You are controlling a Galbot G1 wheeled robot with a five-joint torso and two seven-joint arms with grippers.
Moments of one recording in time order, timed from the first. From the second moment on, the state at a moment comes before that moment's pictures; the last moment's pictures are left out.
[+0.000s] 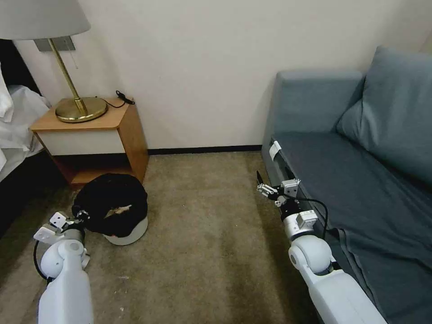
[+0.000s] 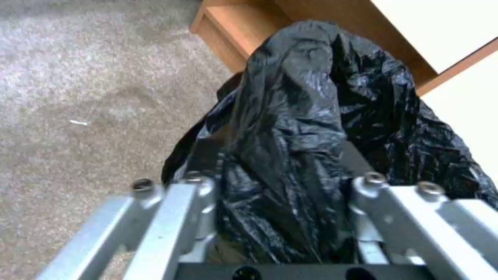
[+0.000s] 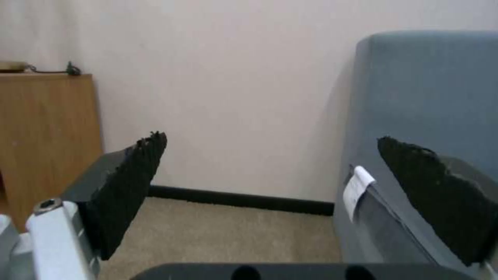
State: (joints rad) left arm 1.02 -1.41 -1.03 -1.46 -0.73 0.38 -0.19; right arm -1.12 1.20 0.27 1.74 0.28 0.14 0.11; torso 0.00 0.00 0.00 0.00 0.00
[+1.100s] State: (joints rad) left arm 1.18 -1.47 -1.00 -1.84 -0.22 0.28 0.44; right arm -1.12 1.24 0.26 1.71 0.27 0.17 0.19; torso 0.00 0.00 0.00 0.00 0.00
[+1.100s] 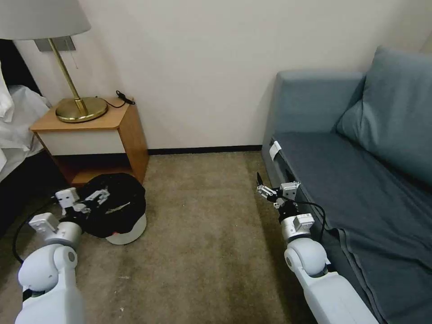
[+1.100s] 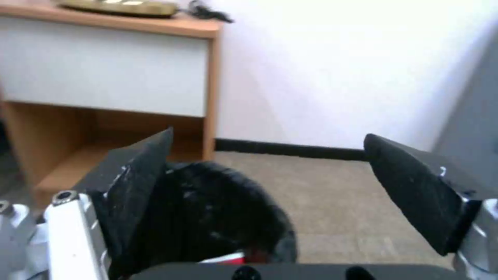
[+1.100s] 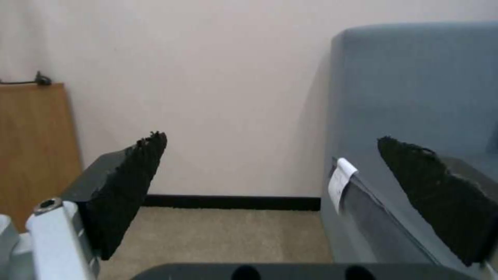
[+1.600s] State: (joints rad) left arm 1.17 -1.48 -0.89 -1.75 -0.24 0.17 0.24; right arm -1.10 1.27 0.25 1.61 0.26 0.23 0.17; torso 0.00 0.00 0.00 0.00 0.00
